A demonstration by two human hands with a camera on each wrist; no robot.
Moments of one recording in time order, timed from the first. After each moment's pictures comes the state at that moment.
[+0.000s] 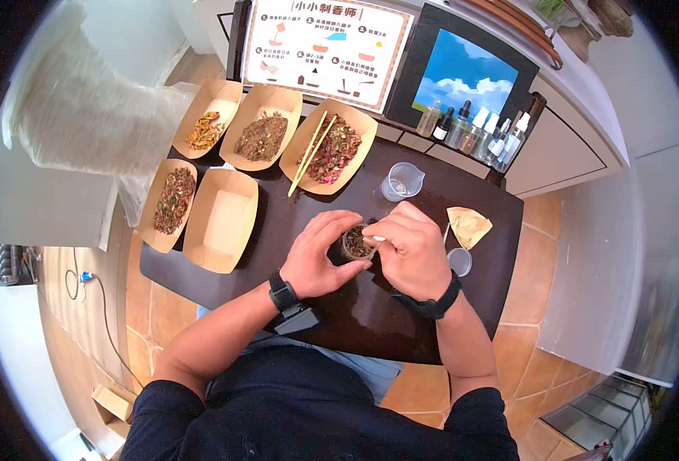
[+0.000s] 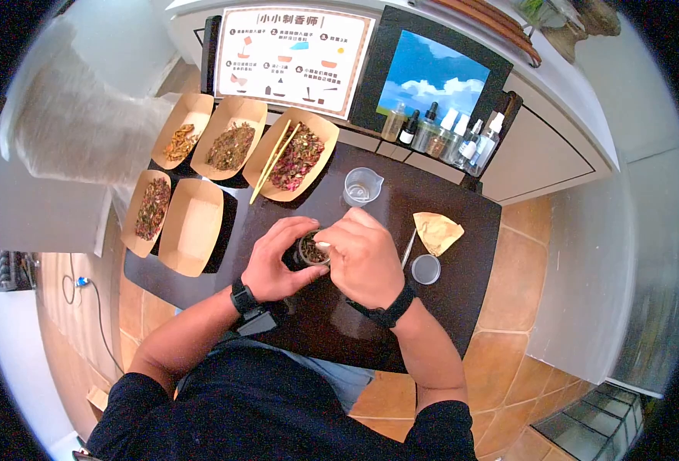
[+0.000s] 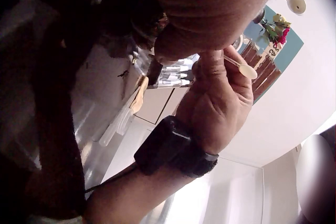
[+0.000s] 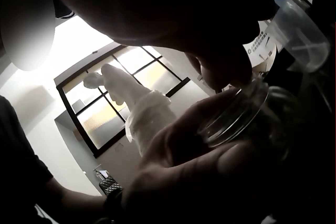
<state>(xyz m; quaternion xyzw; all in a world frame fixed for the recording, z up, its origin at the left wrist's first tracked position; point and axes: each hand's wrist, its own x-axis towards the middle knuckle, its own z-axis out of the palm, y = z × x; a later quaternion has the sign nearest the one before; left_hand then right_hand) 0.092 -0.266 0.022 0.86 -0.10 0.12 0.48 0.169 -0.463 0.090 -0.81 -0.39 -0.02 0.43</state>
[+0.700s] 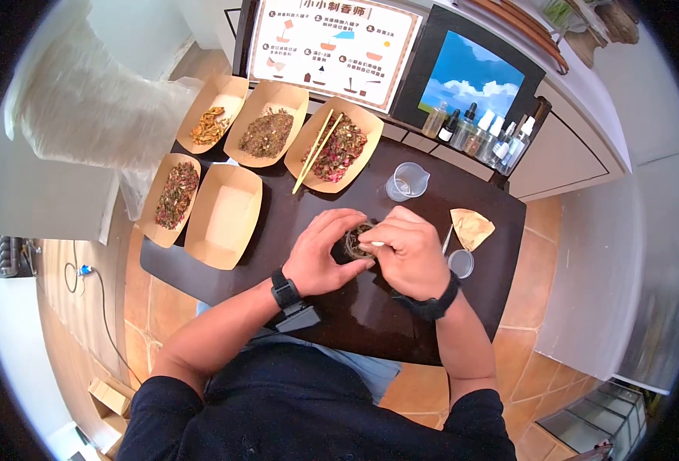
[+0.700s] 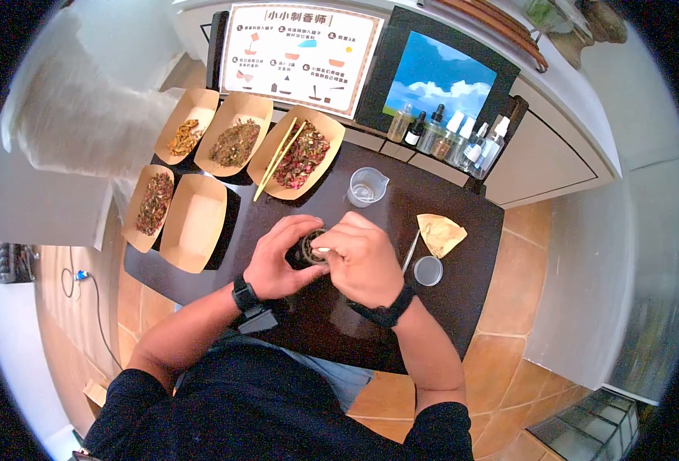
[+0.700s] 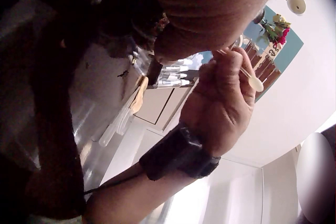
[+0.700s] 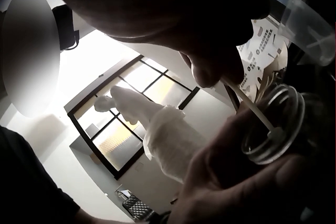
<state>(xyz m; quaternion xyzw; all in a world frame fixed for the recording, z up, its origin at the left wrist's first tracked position) 0.091 -0.266 0.022 0.85 -0.10 0.13 0.49 0.166 -0.459 0.086 -0.79 -0.37 0.03 0.49</state>
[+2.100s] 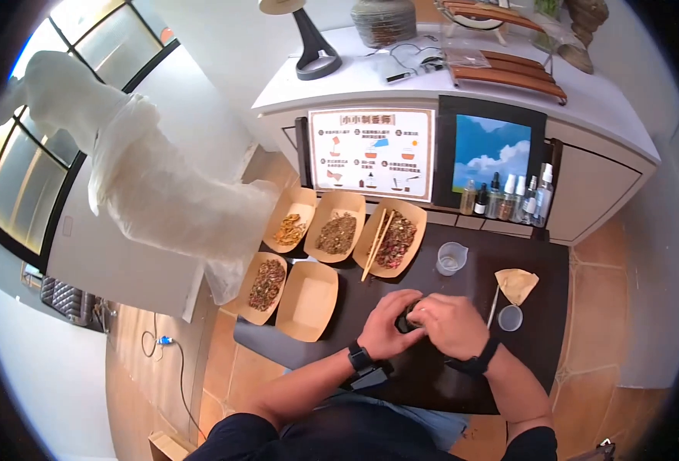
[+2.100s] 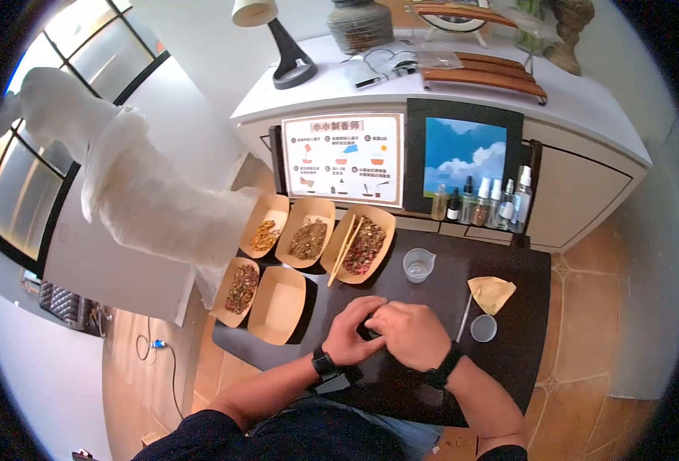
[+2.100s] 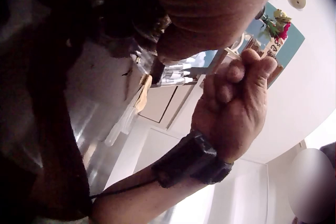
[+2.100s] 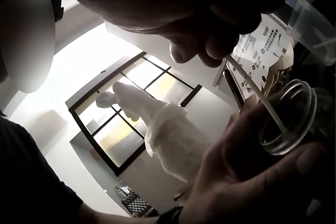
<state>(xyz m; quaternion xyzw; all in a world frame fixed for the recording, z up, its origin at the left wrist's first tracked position) 0.090 -0.268 0.015 0.86 -0.11 0.11 0.49 0.157 -0.465 0.089 -0.78 -0.47 0.01 0.41</state>
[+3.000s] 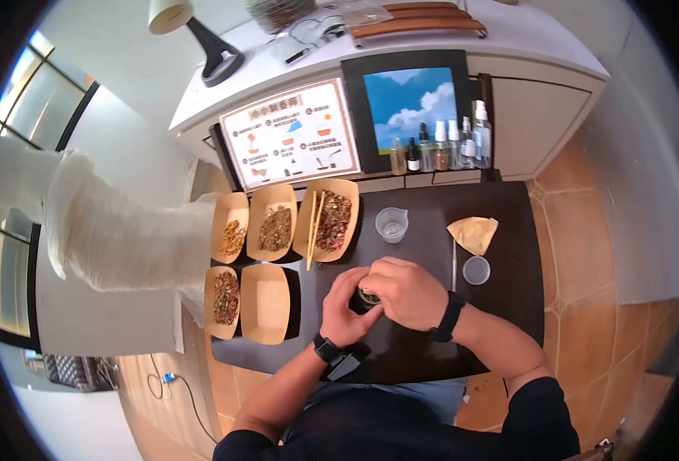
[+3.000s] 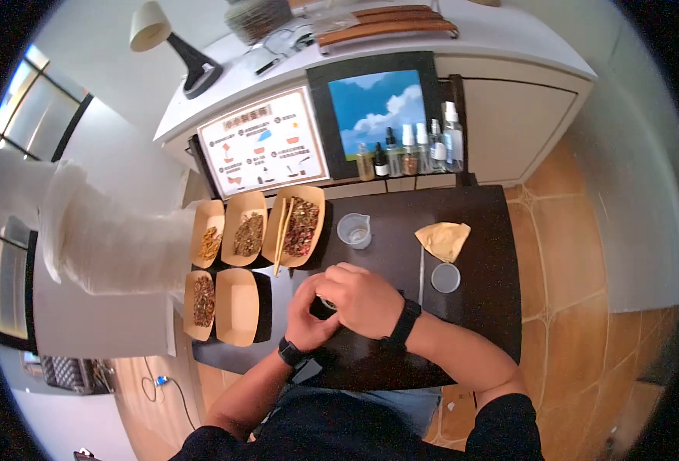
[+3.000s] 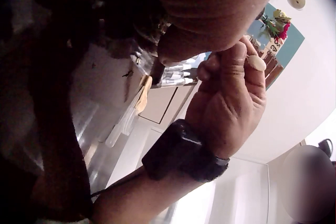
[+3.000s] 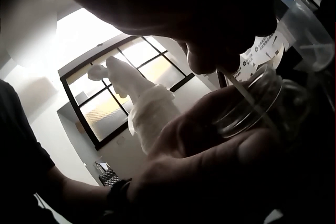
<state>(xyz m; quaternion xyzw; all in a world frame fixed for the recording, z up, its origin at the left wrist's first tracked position) 0.091 -0.273 0.021 0.86 -0.11 0.10 0.49 0.157 -0.465 0.086 -0.78 -0.41 -0.04 0.47</state>
